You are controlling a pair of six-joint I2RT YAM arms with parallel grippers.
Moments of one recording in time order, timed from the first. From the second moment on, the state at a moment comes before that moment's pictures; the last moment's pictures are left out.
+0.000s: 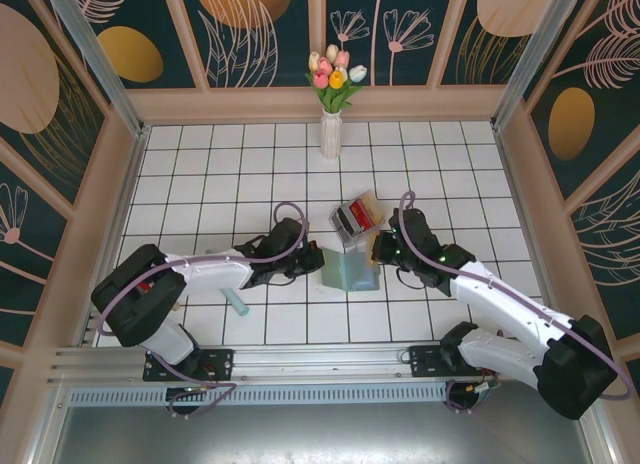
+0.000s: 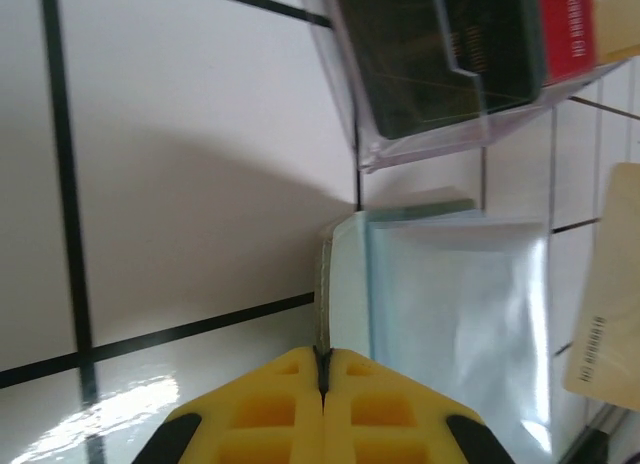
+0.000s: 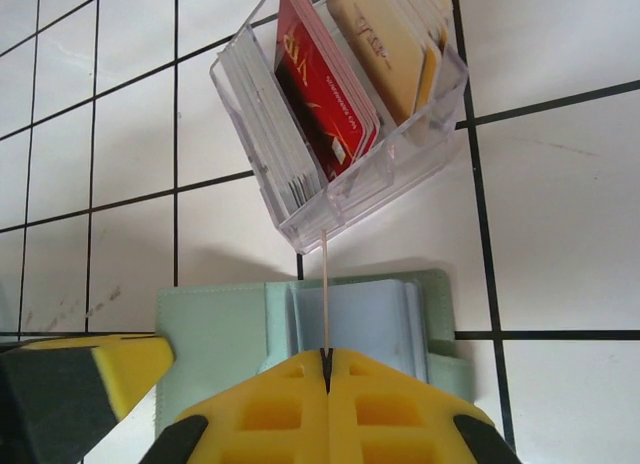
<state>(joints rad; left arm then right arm) -0.83 1.58 0.69 0.10 0.17 -1.03 0.66 1.03 0.64 -0.41 0.05 0.79</state>
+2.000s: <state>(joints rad) -0.83 1.66 0.69 0.07 0.13 -1.02 0.67 1.15 0.57 -0.35 0.04 0.76</state>
